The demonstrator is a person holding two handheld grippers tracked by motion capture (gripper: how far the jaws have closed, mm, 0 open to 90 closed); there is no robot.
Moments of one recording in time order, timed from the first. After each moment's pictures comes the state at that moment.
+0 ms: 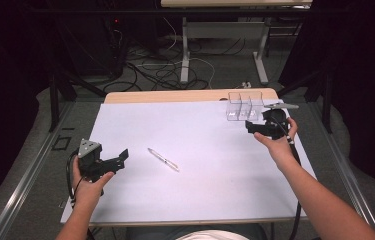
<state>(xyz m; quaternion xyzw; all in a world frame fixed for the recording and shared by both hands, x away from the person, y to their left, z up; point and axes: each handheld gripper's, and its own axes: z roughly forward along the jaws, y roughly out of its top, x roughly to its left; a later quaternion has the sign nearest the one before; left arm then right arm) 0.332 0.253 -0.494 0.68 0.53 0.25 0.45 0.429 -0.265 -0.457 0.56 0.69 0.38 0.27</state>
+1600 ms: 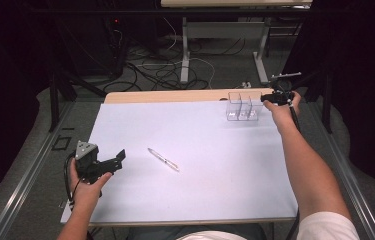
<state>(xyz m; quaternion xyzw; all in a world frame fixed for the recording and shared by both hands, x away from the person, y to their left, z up) 0.328 0.258 -0.497 0.66 0.55 0.26 0.44 0.538 -0.309 -0.445 0.62 0.67 0.31 0.27</state>
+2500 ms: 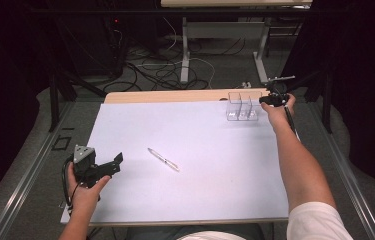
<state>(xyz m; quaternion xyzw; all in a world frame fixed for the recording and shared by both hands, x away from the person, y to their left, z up) 0.320 0.262 -0.501 0.65 0.56 0.26 0.43 0.562 -0.311 -0.475 0.63 0.66 0.31 0.26</state>
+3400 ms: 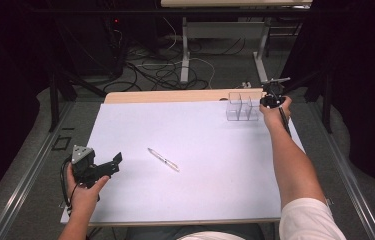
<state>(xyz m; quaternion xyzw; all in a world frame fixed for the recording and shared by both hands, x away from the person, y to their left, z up) 0.318 0.264 -0.500 0.65 0.56 0.26 0.44 0.566 -0.301 -0.485 0.66 0.65 0.28 0.27</state>
